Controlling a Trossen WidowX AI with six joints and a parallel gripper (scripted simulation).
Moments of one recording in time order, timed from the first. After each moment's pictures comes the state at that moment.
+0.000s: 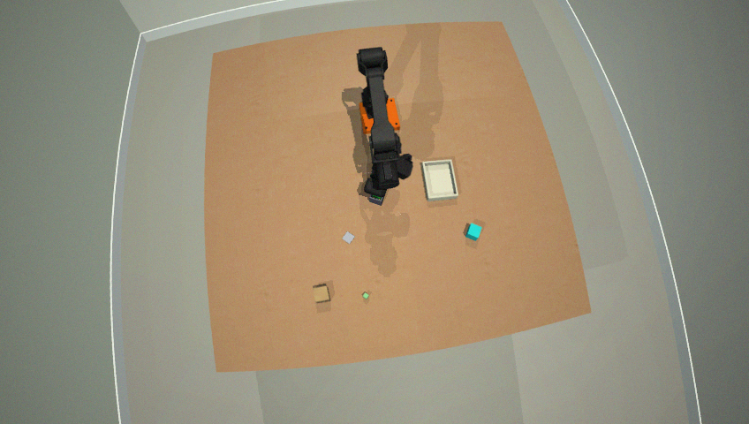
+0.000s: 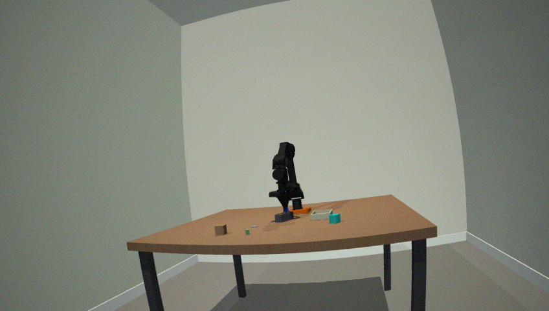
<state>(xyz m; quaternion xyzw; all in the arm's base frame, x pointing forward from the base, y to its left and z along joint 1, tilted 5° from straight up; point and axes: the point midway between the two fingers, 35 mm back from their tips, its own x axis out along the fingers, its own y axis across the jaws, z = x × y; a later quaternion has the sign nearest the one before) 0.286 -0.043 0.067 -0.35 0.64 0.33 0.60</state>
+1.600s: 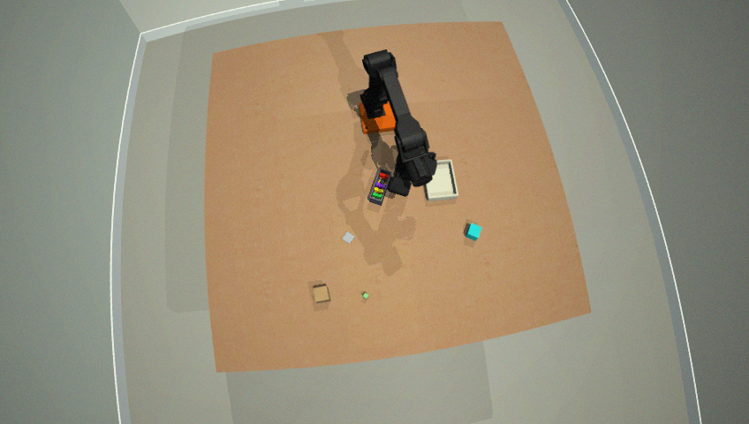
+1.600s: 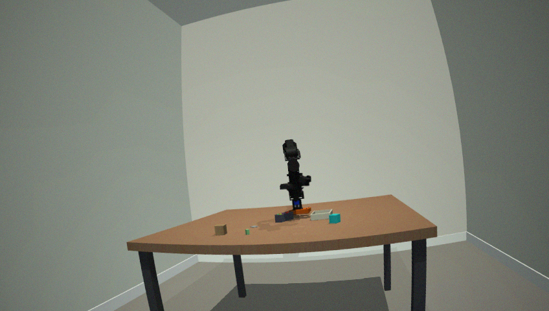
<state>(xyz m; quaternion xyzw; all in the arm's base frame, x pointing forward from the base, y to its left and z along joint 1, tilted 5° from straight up) 0.314 0.022 0.098 -0.35 0.64 0.34 0.60</state>
